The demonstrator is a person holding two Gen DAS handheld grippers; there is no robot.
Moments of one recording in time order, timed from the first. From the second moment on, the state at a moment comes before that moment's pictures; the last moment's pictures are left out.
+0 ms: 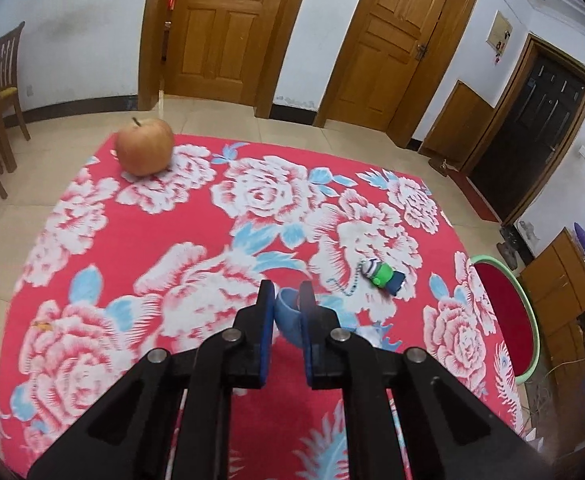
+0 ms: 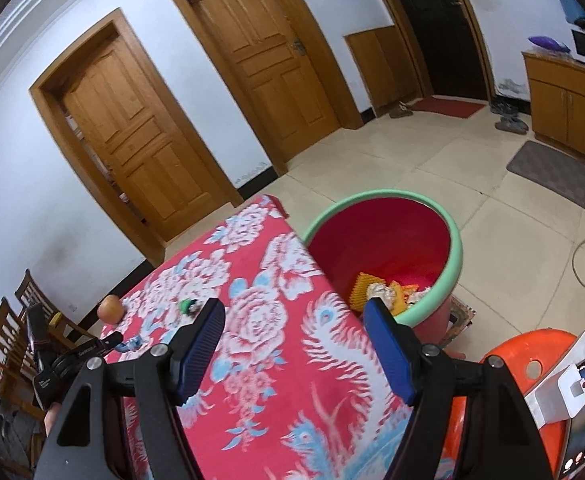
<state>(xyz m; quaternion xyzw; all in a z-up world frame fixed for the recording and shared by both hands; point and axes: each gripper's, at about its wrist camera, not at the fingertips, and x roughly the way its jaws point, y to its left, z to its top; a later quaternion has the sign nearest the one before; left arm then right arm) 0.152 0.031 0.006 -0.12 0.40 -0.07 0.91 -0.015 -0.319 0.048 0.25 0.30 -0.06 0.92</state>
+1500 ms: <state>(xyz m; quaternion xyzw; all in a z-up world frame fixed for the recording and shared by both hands) 0.175 0.075 -0.037 -0.10 0.40 -0.03 0.91 0.205 -0.136 -0.037 0.05 0.45 0.08 0.89</state>
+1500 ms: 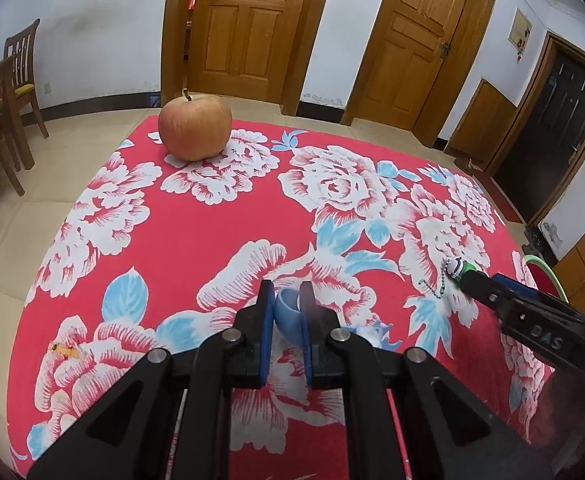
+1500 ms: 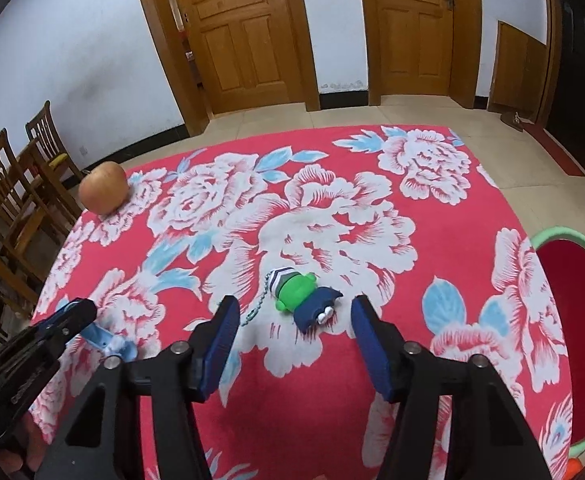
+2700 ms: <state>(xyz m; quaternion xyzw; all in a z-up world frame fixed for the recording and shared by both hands) 0.161 0.050 -0.017 -0.09 0.38 -0.06 0.92 0.094 -0.226 0.023 0.17 0.36 0.02 0.92</state>
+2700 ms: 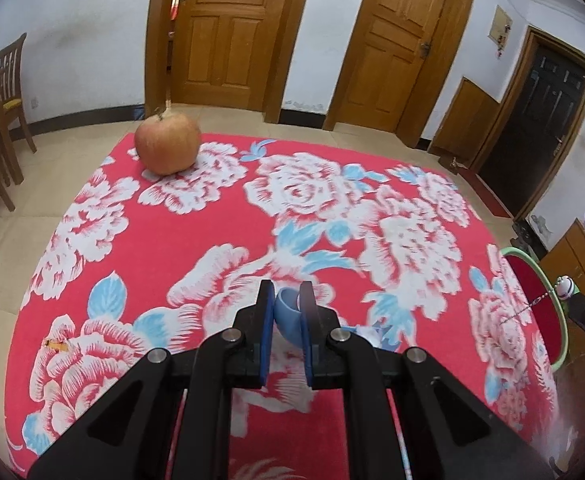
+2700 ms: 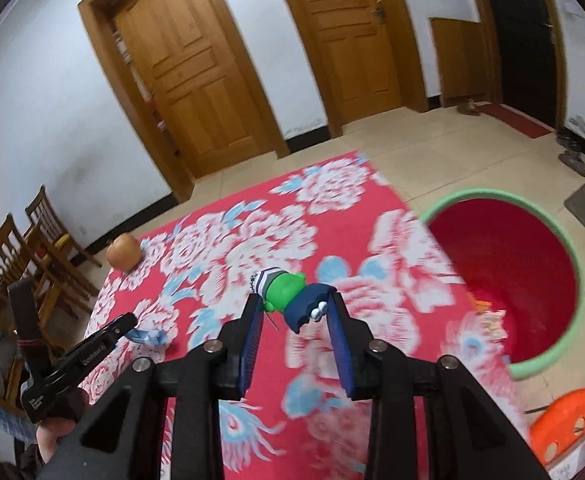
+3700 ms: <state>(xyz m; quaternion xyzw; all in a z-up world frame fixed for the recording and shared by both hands) 0.151 -0.105 0.035 -0.02 0.37 -0.20 0.91 0.053 -0.371 -0.007 0.26 0.33 -0.12 0.90</state>
